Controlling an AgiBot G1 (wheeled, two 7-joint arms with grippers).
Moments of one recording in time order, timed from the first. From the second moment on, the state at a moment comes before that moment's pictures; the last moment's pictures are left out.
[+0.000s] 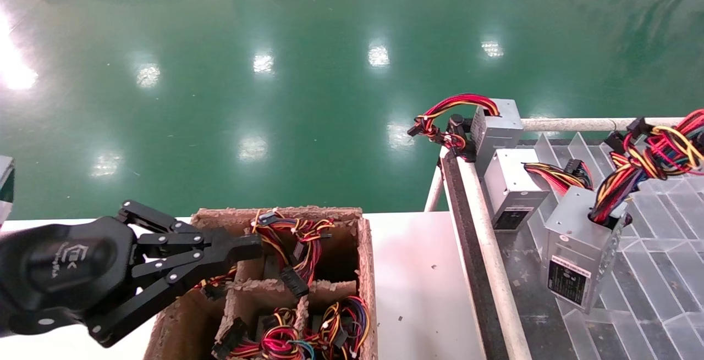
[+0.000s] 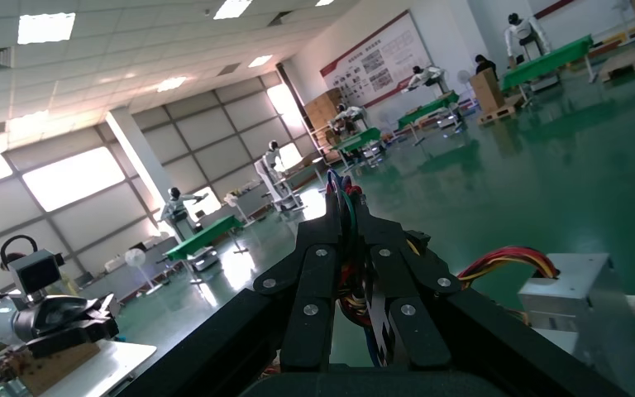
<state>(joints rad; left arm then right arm) -1.10 0.54 0.44 -1.23 0.60 1.42 -0.09 0.66 -0.40 -0.52 0.70 0.27 -1.59 -0.09</state>
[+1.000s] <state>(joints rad) -1.10 0.54 0.44 -1.23 0.60 1.42 -0.09 0.97 -0.57 -0.59 0.54 0.02 -1.58 0.02</state>
